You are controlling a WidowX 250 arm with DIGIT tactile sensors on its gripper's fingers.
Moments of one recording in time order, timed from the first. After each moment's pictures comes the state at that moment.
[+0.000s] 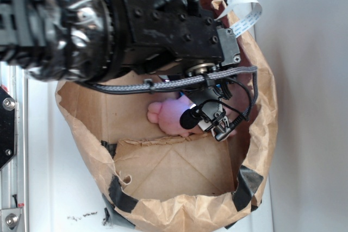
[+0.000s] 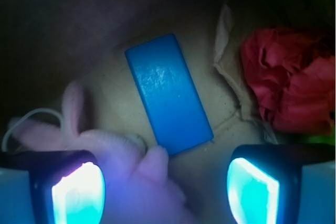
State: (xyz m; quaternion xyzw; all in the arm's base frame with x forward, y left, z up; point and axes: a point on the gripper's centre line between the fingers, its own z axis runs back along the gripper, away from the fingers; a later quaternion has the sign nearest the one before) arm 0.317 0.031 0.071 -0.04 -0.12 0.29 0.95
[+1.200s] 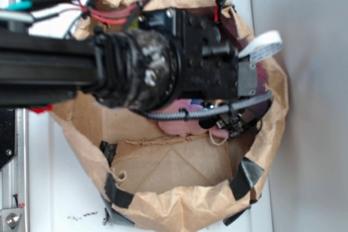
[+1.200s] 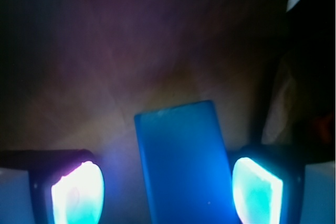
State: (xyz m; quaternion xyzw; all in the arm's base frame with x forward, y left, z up) arm 0.347 0.028 0.037 0.02 -0.18 0.22 0.96
